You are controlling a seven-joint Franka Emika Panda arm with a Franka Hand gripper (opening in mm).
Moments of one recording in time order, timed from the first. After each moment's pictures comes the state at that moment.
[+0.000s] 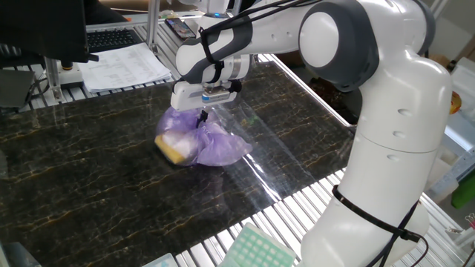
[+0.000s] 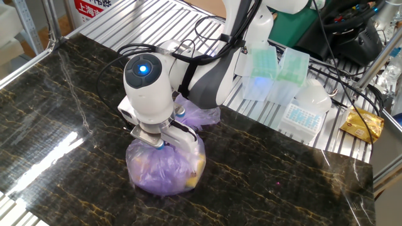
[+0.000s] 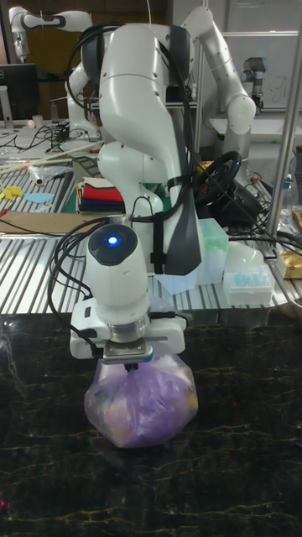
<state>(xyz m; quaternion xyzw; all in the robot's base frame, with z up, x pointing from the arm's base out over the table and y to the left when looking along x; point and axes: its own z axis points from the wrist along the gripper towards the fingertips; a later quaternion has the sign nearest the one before) 0.545 -0.024 0.128 0.02 -1.00 -0.02 0.08</state>
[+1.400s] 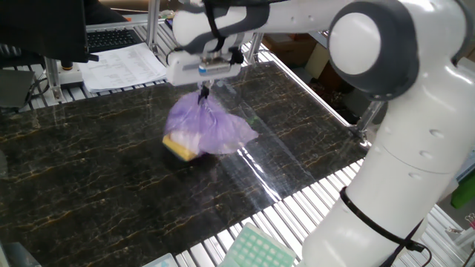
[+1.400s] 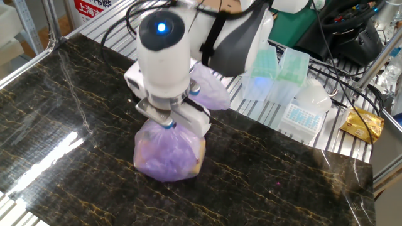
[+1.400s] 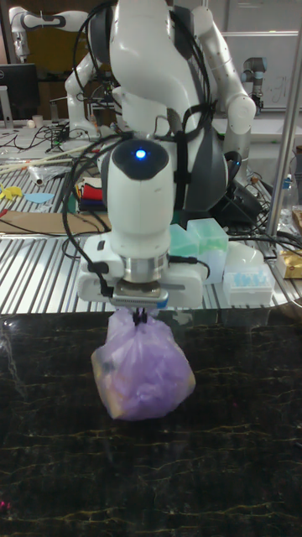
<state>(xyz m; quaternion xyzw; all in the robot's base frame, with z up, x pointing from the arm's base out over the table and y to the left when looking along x) 0.544 -0.006 0.236 -0.03 -1.00 0.01 0.08</state>
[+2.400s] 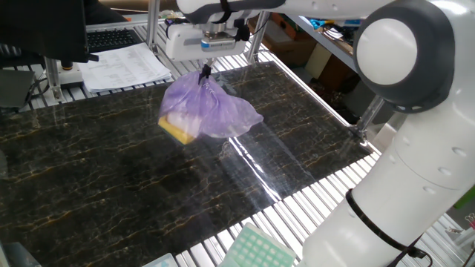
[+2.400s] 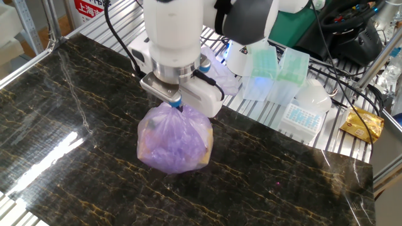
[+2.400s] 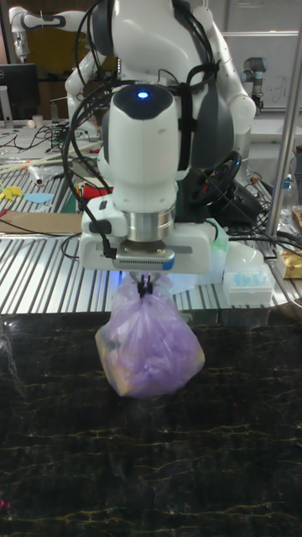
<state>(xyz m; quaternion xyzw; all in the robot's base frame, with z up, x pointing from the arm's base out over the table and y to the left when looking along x) 0.539 0.005 0.307 -0.03 -1.00 0.00 0.06</state>
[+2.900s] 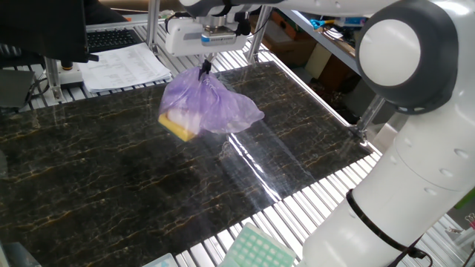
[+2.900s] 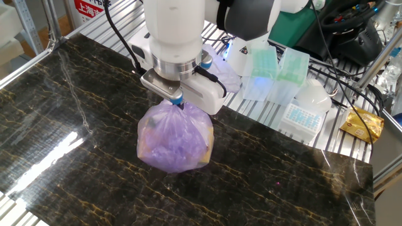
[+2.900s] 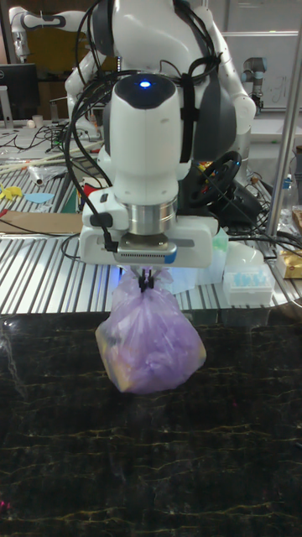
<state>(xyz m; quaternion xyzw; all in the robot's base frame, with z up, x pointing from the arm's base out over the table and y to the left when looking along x) 0.540 0.007 0.315 -0.02 -1.00 0.01 0.06</state>
